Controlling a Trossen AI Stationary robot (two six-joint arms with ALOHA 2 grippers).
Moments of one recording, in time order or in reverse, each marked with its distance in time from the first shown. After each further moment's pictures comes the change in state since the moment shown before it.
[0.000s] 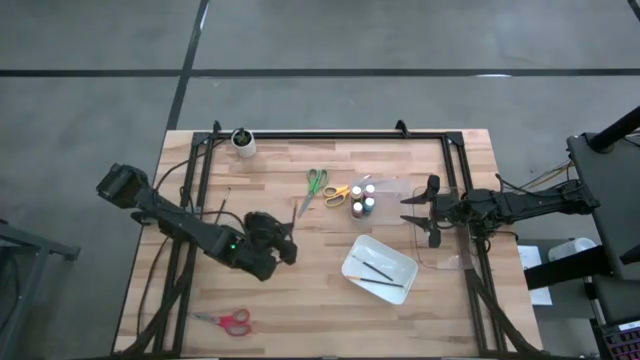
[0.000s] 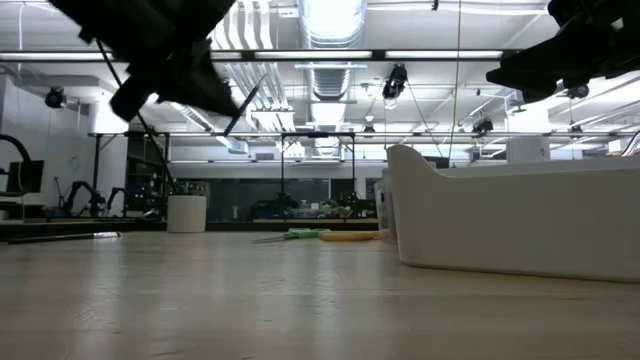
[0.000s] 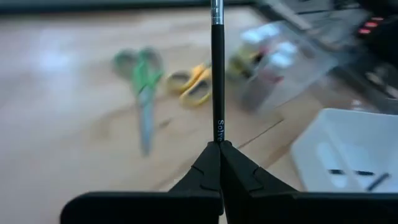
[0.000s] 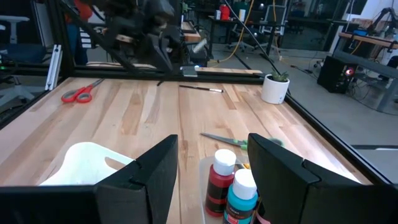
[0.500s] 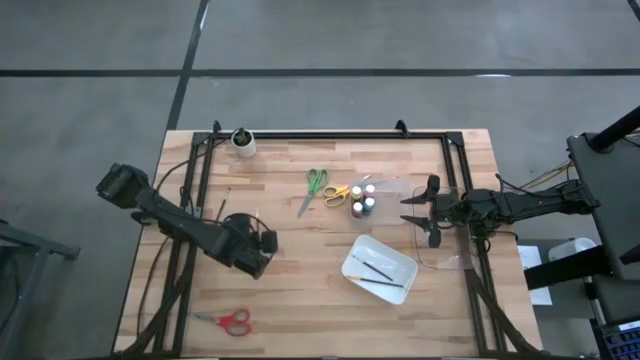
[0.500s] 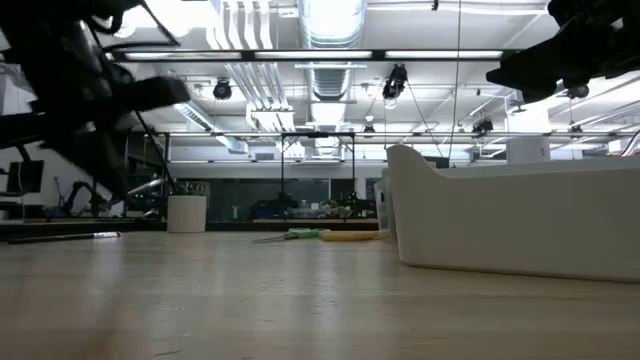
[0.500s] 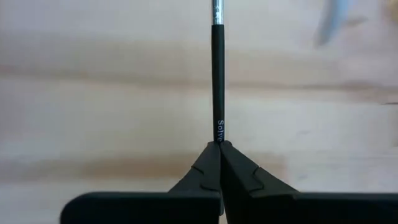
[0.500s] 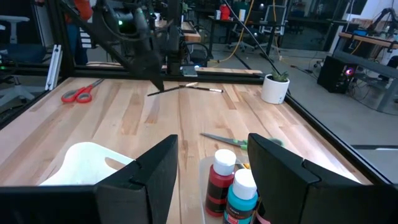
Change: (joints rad) left arm 0.001 -0.001 -0.033 -0.516 0.476 -0.842; right arm 0.000 0.000 0.000 0.000 0.000 0.000
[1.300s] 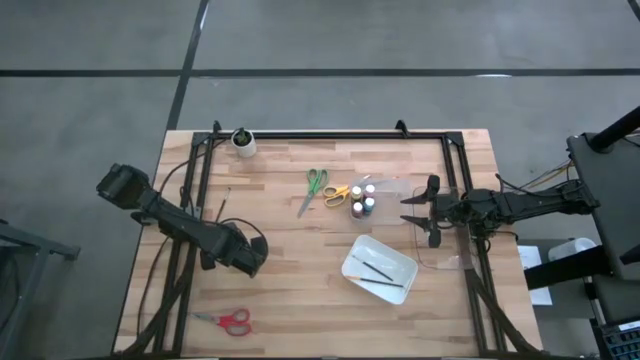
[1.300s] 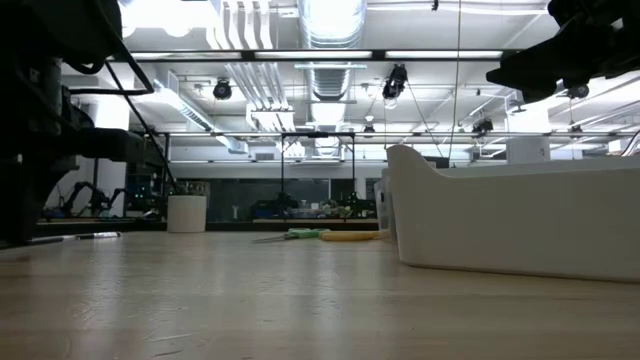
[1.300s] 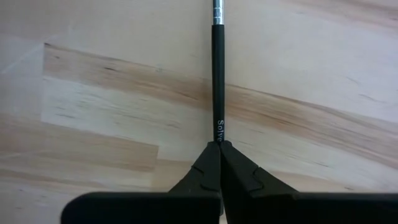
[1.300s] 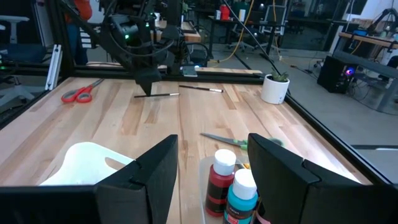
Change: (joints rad) left arm -0.001 0.003 -0.101 0.017 0.377 -0.186; right arm 0.000 0.000 0.000 0.000 0.000 0.000
